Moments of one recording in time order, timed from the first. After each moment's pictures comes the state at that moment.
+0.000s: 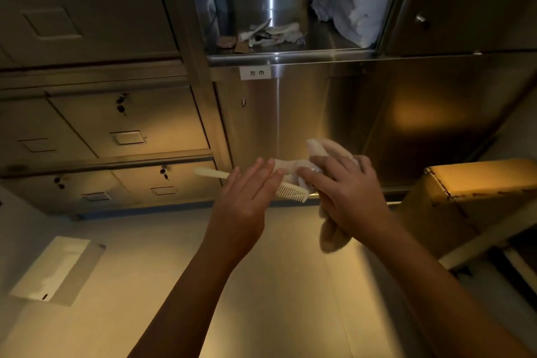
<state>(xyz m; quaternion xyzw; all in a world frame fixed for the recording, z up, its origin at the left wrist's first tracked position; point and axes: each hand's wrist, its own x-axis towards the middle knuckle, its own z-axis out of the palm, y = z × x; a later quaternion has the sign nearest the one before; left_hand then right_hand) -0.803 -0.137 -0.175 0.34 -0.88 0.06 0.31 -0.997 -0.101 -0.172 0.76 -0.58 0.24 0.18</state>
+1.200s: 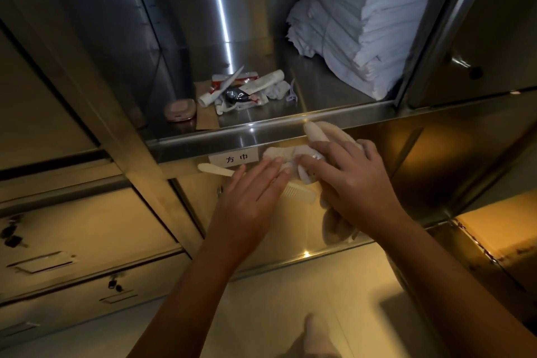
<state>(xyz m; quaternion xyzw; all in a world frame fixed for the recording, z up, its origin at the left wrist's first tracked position) -0.903 -0.508 -0.170 0.22 -0.91 0.06 0.34 -1.080 -0.433 -0.144 0.71 -0.62 0.23 0.23</state>
